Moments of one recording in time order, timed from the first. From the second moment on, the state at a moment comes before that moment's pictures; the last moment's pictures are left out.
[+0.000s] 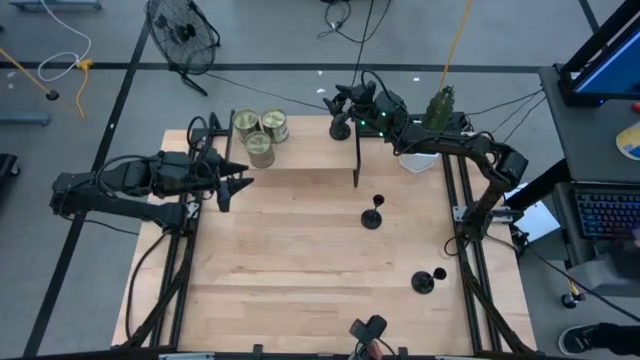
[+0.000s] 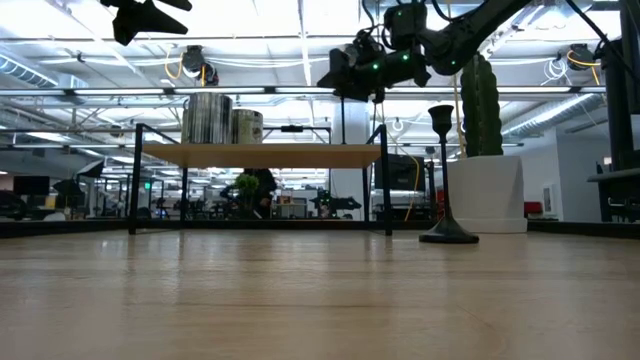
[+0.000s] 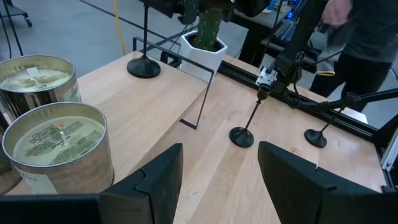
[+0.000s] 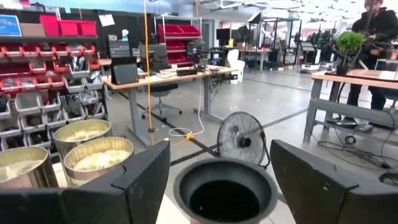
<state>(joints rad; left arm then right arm) 0.03 0.69 0.88 -0.54 -0.29 -0.37 -0.58 1.70 1.18 0.58 0.05 0.02</state>
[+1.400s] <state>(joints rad) 0.03 0.69 0.88 -0.54 -0.29 -0.37 -0.34 1.25 1.19 0.06 0.05 -0.12</state>
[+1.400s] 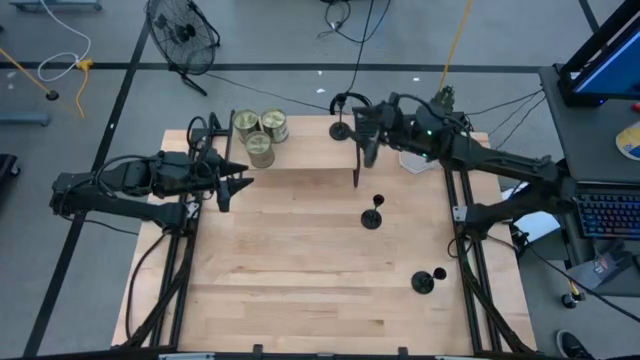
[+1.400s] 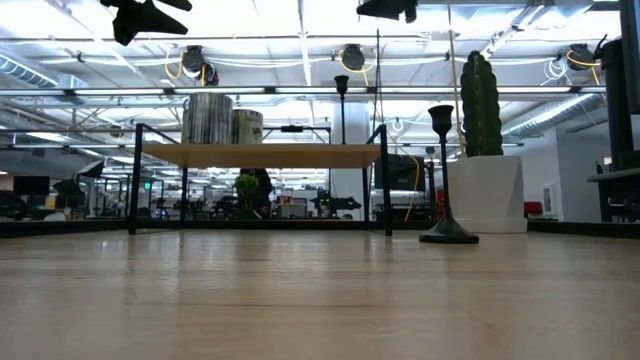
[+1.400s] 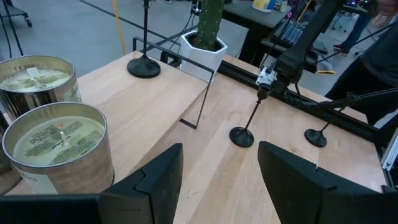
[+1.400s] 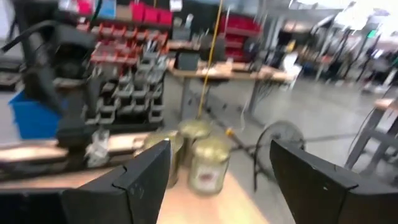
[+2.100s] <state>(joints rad) 0.03 0.69 0.88 -0.55 -0.26 -0.35 -0.04 1.06 1.19 -0.51 0.05 0.04</state>
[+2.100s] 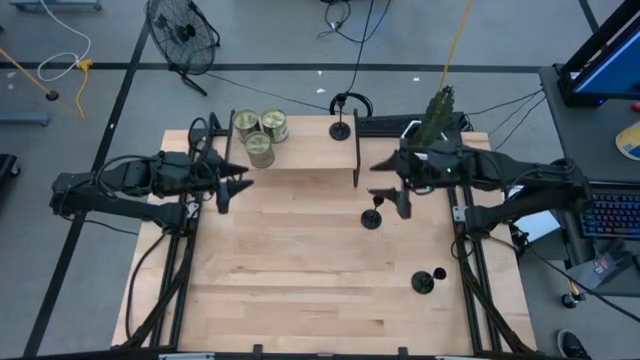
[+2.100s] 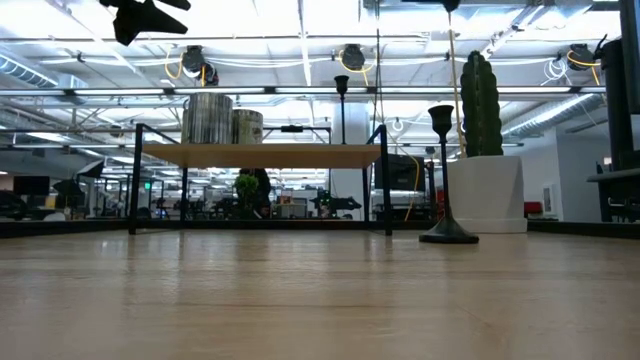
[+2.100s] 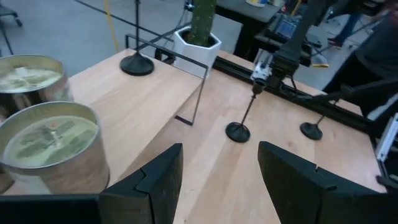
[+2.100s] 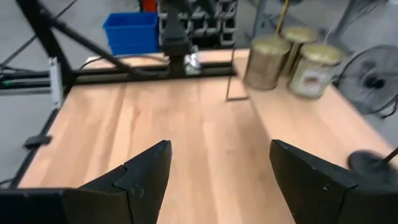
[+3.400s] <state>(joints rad) 0.03 0.69 0.88 -0.55 -0.17 -0.34 0.13 0.62 0.51 -0.01 0.05 0.35</state>
